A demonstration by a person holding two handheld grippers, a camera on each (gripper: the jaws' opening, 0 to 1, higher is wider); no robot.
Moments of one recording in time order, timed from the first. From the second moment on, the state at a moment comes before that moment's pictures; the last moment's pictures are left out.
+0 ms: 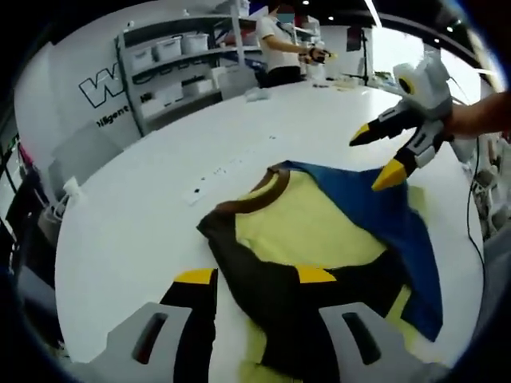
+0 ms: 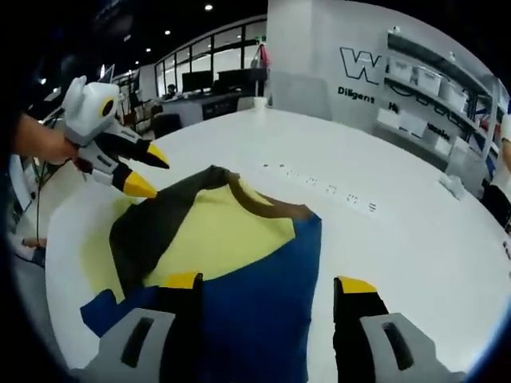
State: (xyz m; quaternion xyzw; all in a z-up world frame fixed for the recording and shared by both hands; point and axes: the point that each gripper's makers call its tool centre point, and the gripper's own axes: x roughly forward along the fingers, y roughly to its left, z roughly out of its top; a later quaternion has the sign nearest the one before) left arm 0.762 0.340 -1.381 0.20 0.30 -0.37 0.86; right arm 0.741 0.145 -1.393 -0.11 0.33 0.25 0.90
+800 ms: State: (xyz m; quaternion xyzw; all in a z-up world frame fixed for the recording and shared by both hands) left arm 0.709 0.372 -1.381 0.21 0.32 -0.38 0.84; right arm 0.677 0.123 -1.404 -0.16 0.37 0.28 0.87
